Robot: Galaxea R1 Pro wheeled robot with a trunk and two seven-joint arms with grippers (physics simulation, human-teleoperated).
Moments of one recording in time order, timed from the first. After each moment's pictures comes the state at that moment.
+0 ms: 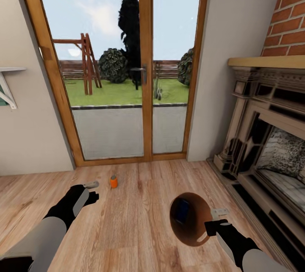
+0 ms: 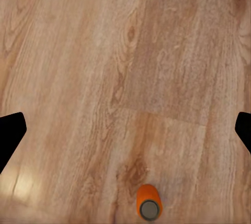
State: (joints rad) left arm -0.74 0.09 0.01 -0.55 0.29 0.65 0.32; right arm -0.60 -0.09 0.14 -0.32 -0.01 0.21 -0.06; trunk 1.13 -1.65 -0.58
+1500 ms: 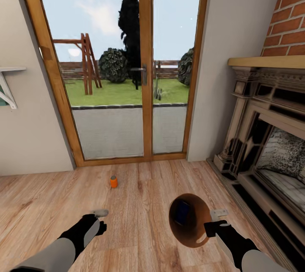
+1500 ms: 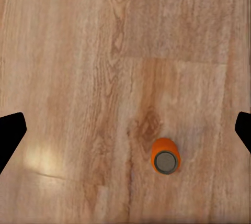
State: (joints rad) left arm -0.67 0.02 -0.13 -0.29 0.29 0.44 0.32; right arm -0.60 -0.08 0.14 -0.31 -0.01 0.21 -0.06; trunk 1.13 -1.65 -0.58
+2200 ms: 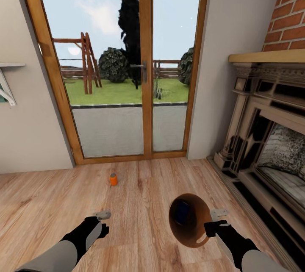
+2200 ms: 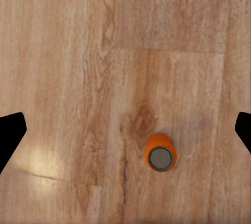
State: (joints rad) left arm -0.65 0.00 -0.14 -0.29 0.29 0.43 0.32; right arm -0.60 -0.08 0.14 -0.31 -0.01 0.21 -0.06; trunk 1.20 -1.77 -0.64
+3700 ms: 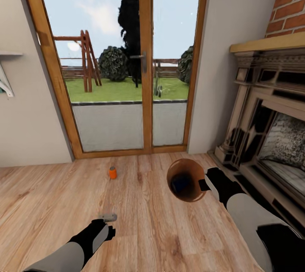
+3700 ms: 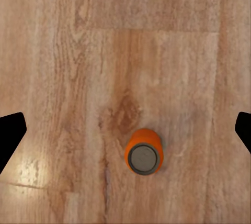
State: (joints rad) left arm -0.65 -0.05 -0.15 -0.26 0.29 0.40 0.33; right arm -0.92 -0.05 0.14 -0.42 0.00 0.73 -0.12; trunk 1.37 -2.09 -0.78
